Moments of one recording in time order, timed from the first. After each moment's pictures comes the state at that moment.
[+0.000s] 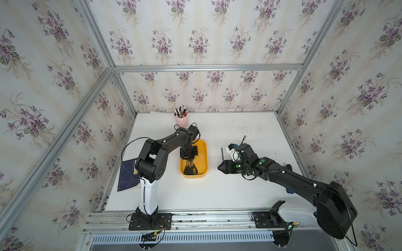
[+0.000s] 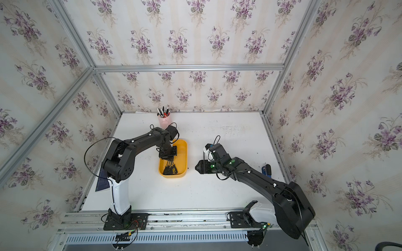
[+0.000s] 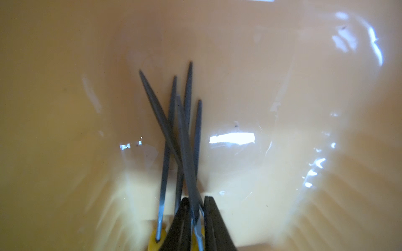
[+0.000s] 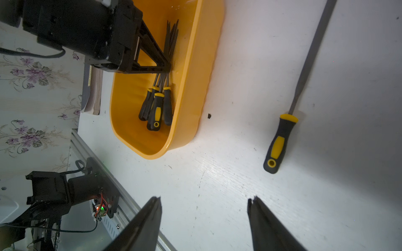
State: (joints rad) left arm -0.45 2.04 1.47 -0.98 0.11 -0.56; right arm 0.67 1.26 0.73 -0.36 -0.34 0.56
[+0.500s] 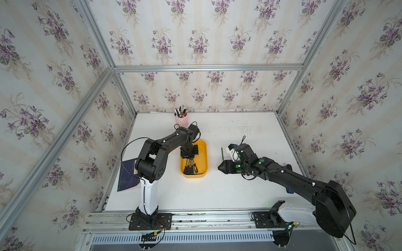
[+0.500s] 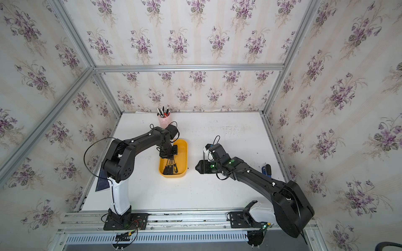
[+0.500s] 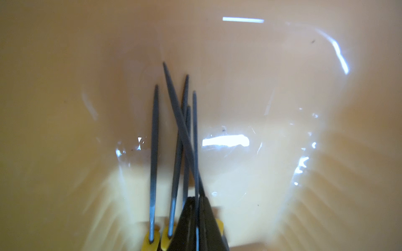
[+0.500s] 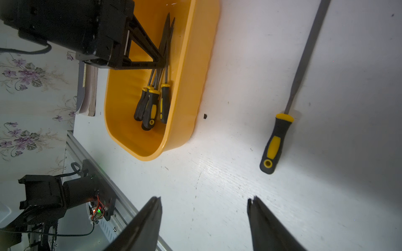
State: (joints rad) left arm -0.45 2.03 1.48 -0.97 0.11 -0.54; right arm 0.67 1.28 0.73 -0.36 -0.33 0.56
